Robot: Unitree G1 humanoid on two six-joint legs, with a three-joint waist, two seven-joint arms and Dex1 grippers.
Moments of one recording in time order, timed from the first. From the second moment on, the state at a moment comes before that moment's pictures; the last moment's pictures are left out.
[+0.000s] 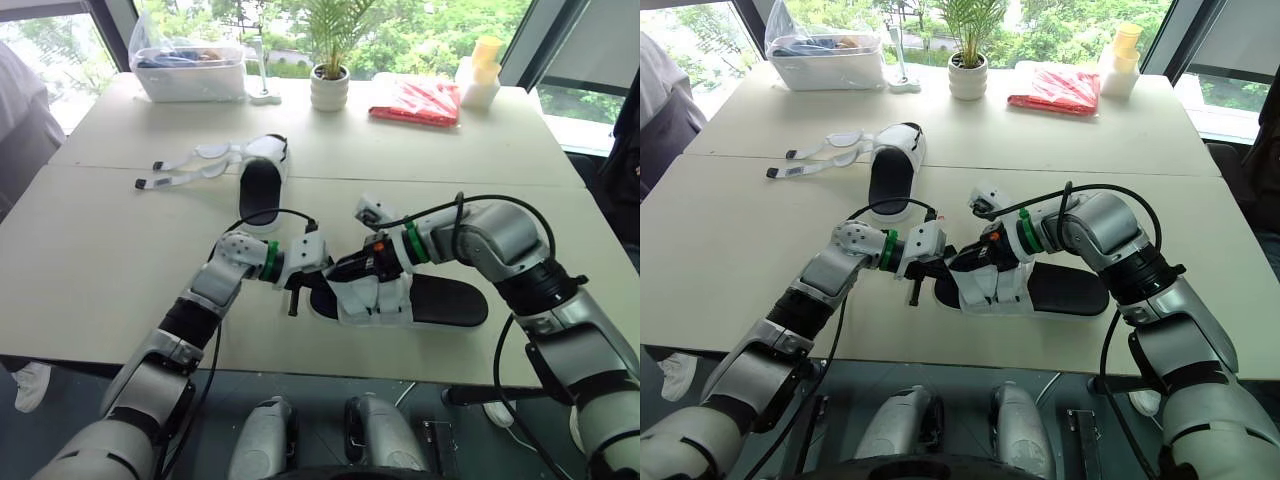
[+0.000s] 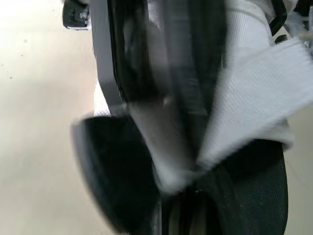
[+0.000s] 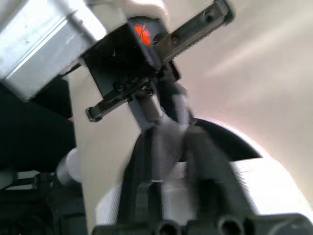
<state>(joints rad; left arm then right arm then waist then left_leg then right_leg) -0.66 0.36 -0.37 0.35 -0.09 0.10 -1.27 -0.87 -0.63 0.45 0.05 0.63 1.10 0.98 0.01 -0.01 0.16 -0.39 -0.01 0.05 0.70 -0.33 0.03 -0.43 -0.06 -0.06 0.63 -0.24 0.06</state>
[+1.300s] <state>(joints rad) -0.66 0.35 -0.38 0.37 -0.09 0.08 -1.24 -0.75 -0.67 0.26 0.09 0.52 1.01 0.92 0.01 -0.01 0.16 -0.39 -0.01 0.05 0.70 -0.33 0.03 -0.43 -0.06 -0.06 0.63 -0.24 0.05</state>
